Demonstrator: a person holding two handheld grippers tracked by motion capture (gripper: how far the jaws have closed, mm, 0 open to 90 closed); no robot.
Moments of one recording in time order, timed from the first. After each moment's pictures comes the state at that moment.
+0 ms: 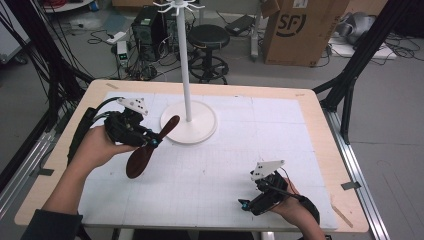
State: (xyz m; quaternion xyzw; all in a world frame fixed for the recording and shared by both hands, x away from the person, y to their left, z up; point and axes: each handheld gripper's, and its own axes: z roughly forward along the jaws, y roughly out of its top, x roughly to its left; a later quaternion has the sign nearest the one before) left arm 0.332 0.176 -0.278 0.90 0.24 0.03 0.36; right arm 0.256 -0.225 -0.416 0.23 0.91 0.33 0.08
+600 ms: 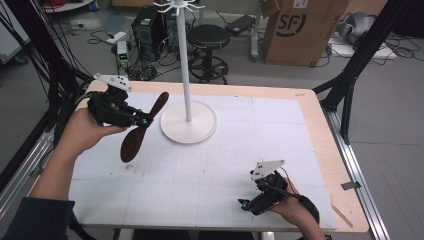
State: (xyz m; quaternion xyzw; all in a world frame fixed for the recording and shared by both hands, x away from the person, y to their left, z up) left arm 0.347 0.198 -0.236 0.88 0.25 0.05 0.40; right arm 0.256 -0.224 -0.414 0.23 0.91 0.33 0.08
